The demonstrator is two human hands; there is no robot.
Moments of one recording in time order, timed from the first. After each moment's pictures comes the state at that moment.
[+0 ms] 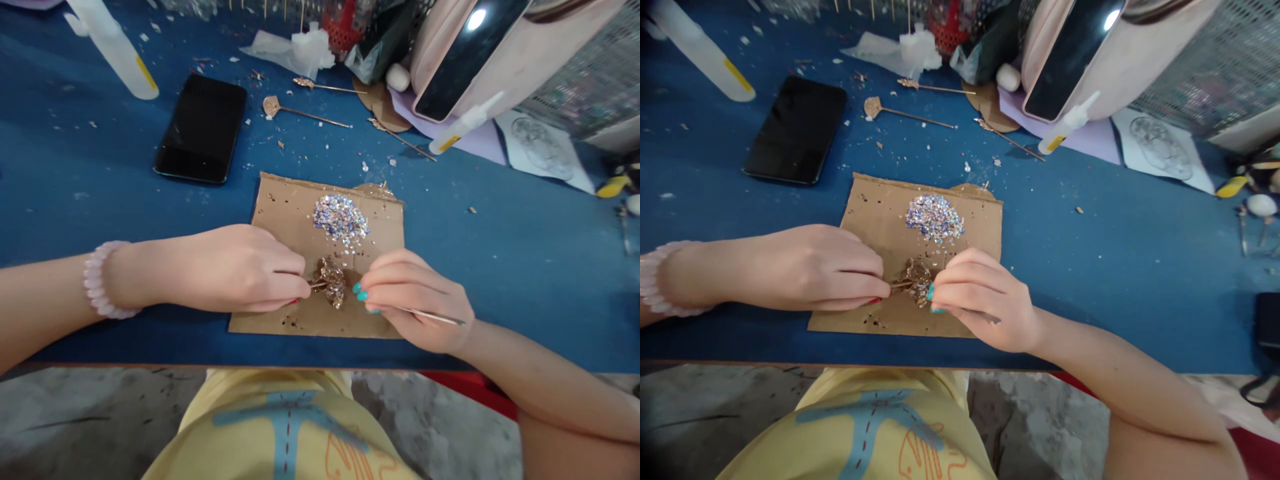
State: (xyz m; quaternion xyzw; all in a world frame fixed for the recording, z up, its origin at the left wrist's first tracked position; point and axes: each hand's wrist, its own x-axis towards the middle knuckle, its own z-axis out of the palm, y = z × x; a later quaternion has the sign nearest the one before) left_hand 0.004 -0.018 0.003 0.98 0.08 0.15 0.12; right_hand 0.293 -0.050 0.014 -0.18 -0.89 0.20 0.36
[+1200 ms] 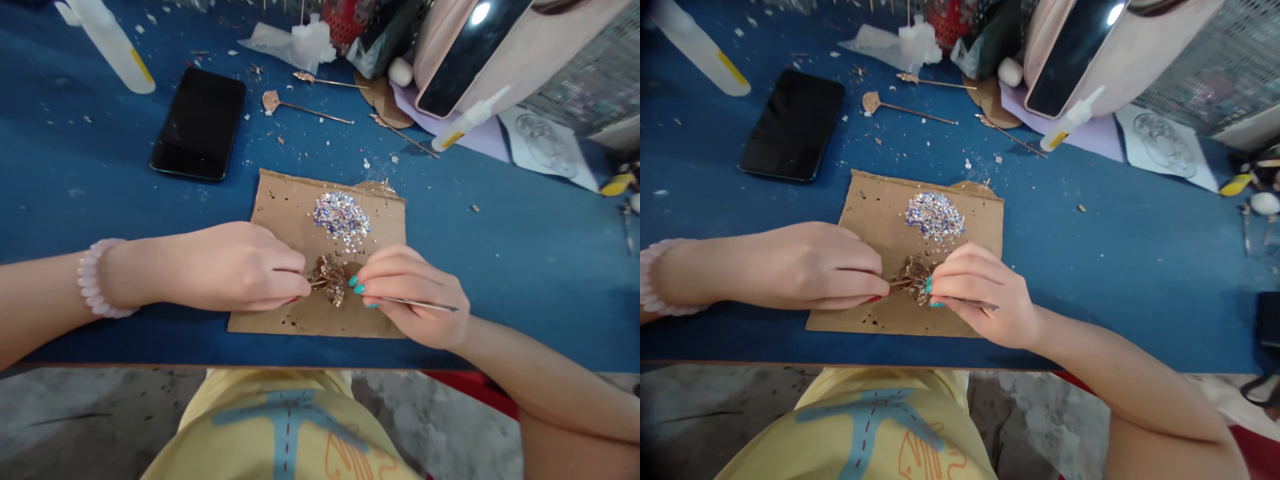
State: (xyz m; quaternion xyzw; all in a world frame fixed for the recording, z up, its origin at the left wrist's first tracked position) left_hand 0.004 -0.019 0.006 0.98 0.08 0.14 0.11; right_hand 0.292 -0.047 0.009 -0.20 -0.88 0.22 0.37
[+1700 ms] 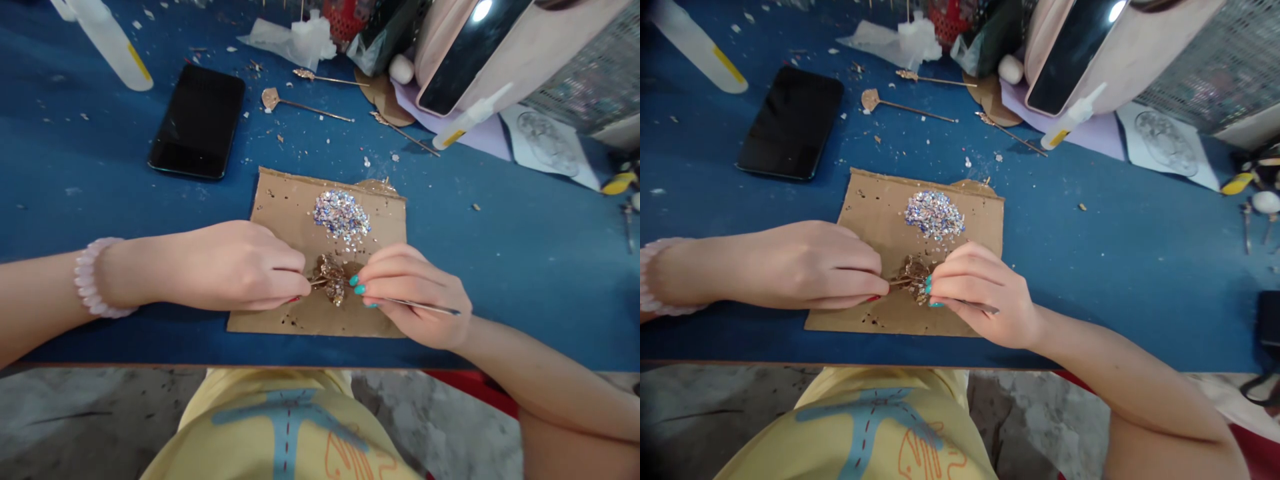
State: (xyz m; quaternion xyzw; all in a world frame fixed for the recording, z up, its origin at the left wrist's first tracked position) left_hand 0.004 -0.018 0.006 0.98 0.08 0.14 0.11; right_hand 0.293 -0.047 0.009 -0.19 -0.88 0.22 0.37
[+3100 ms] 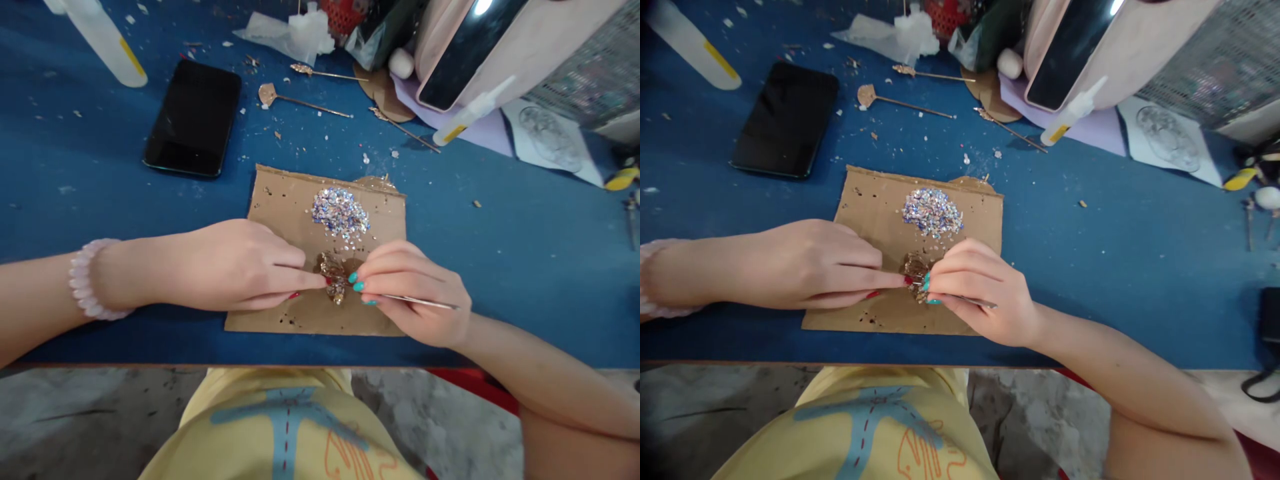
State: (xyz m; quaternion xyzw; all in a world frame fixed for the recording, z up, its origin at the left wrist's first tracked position) left_hand 0.007 -0.019 0.010 0.98 0.09 0.13 0.10; right_hand 0.293 -0.047 0.008 -0.20 -0.88 0.22 0.37
